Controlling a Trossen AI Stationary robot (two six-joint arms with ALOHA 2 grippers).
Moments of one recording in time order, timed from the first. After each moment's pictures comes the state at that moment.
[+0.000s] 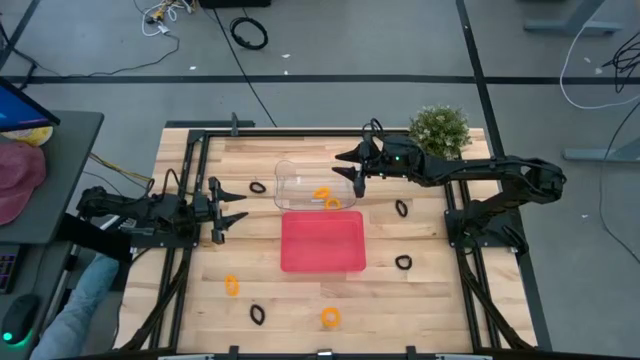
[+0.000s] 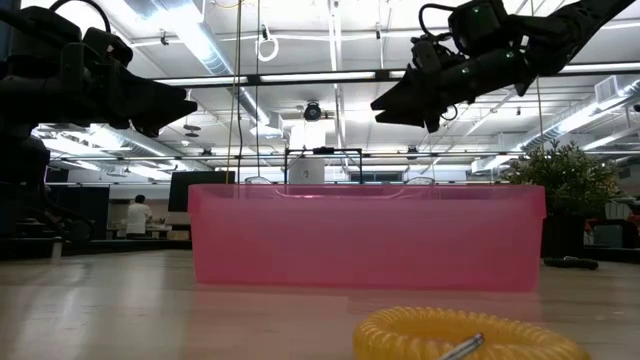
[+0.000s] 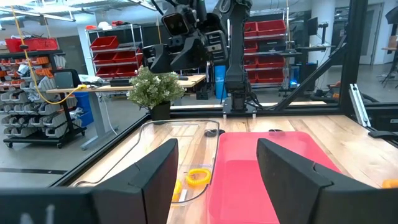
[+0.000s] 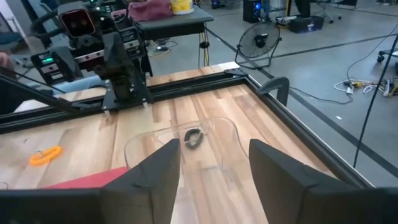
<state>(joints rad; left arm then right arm) -0.21 0.01 0.01 0.09 -0.40 0.09 -0.33 1.38 0.77 0.37 -0.14 0.06</state>
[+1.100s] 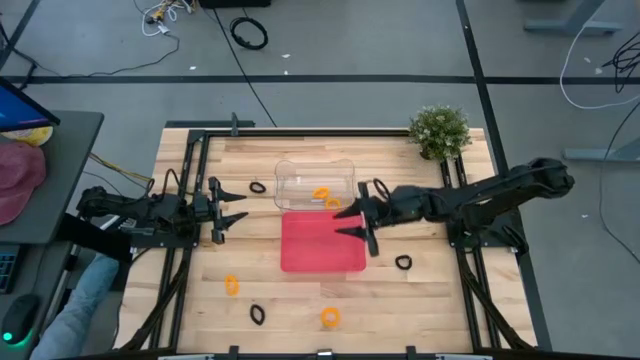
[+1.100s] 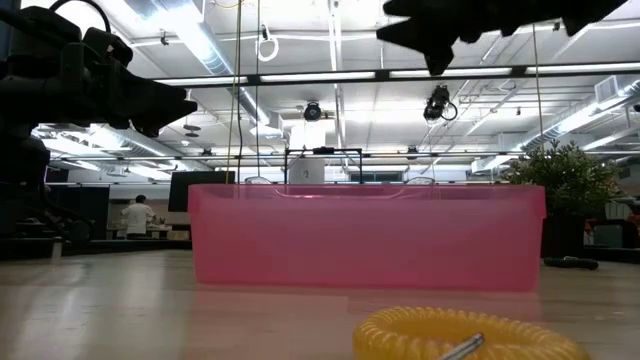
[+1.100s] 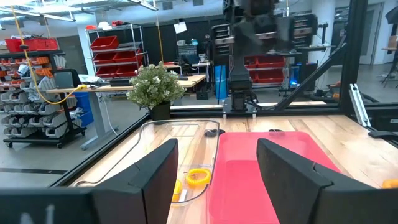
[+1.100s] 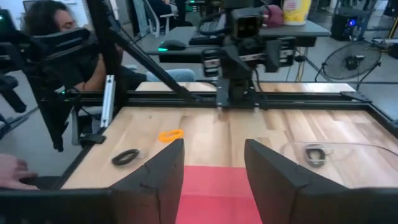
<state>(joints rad) -0.21 0.01 0.01 0.09 -0.40 0.09 0.16 1.30 0.77 0.33 0.02 0.04</state>
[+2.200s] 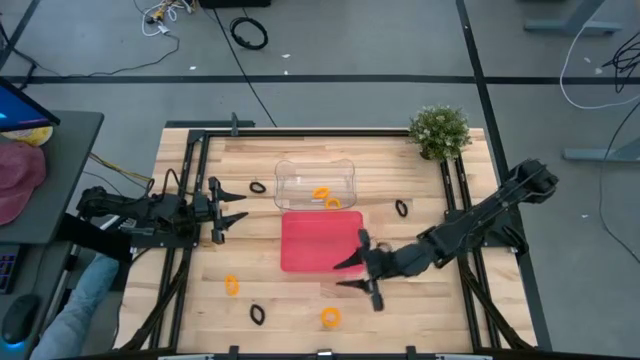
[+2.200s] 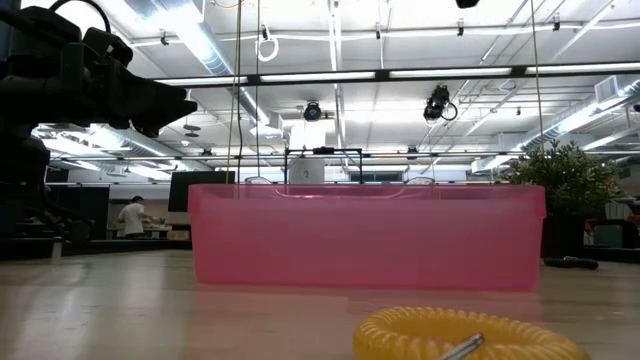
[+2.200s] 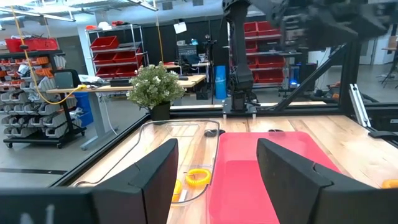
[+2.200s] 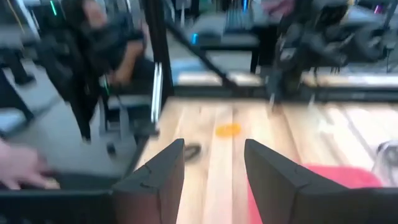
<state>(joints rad) -0.21 0.01 0.01 0.09 -0.40 0.09 0.55 1.47 0.96 0.27 0.36 0.16</state>
